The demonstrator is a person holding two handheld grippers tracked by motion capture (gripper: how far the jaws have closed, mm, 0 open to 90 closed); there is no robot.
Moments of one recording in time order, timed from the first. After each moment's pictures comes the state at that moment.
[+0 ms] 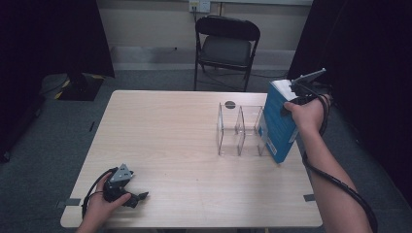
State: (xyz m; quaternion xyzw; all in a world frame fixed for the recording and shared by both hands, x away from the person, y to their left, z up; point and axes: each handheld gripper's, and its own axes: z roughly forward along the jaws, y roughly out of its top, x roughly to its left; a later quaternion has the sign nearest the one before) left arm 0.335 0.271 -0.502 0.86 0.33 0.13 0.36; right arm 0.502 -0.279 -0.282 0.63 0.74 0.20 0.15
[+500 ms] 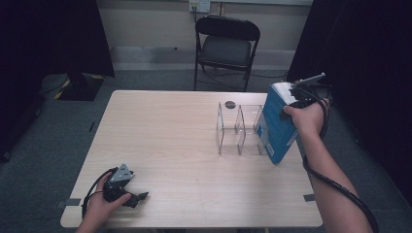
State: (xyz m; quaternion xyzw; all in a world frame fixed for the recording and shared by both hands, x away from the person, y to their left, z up) left arm 0.335 0.270 -0.502 0.86 0.33 0.13 0.36; right arm 0.497 -0.281 -0.291 0.63 0.74 0.20 0.13
